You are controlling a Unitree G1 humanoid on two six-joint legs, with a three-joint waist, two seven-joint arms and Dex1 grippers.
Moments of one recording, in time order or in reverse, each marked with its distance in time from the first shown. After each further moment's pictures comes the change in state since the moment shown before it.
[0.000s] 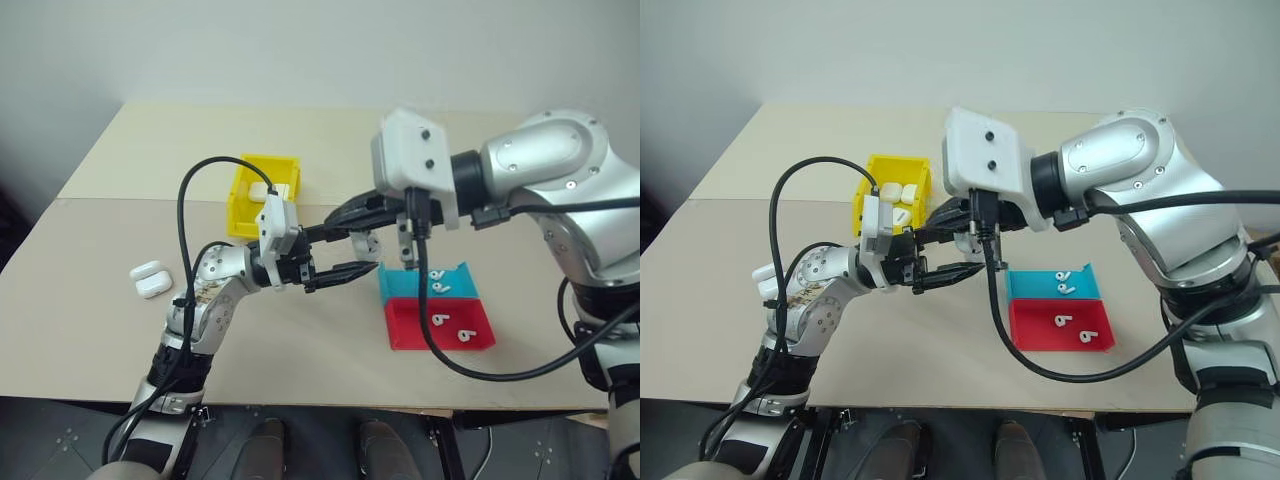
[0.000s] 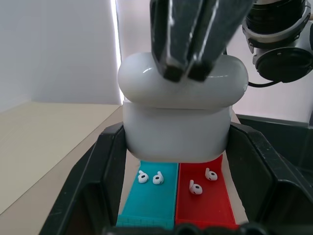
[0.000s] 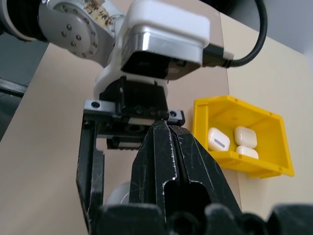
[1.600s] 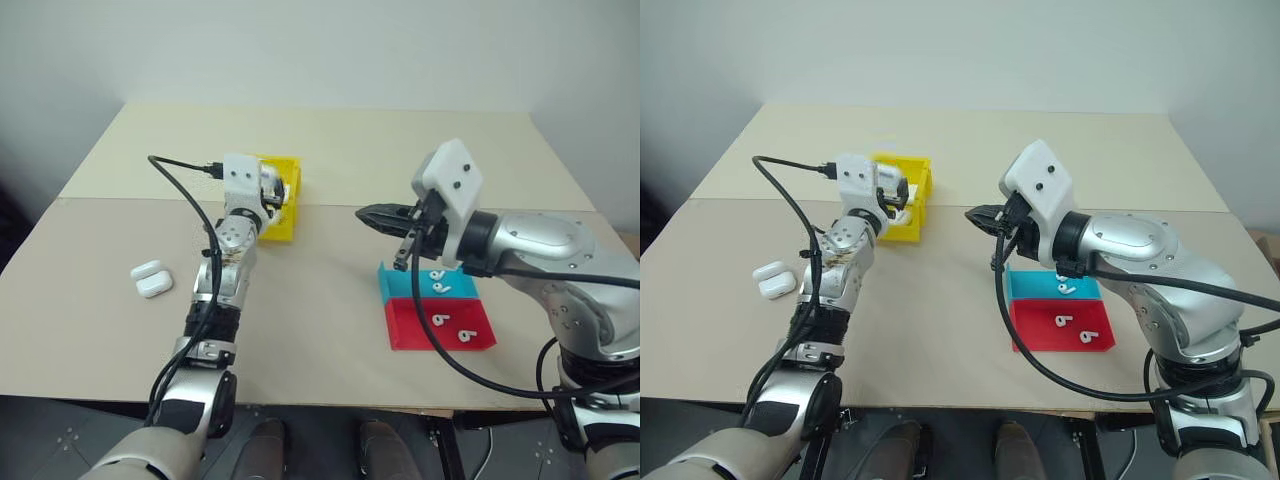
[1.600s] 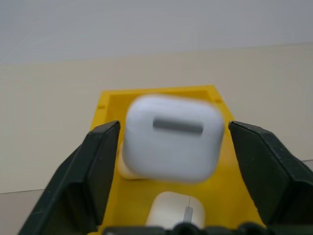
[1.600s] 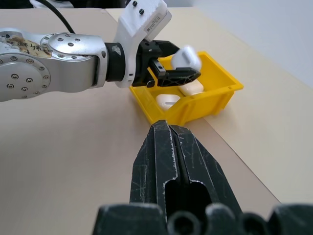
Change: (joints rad) left arm -0.247 -0.176 0.186 0.499 0.437 0.001 1.024; right arm 0.395 0.133 -0.275 -0.217 0.167 0.261 -0.602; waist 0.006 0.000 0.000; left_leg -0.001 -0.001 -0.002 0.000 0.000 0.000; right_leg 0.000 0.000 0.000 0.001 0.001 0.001
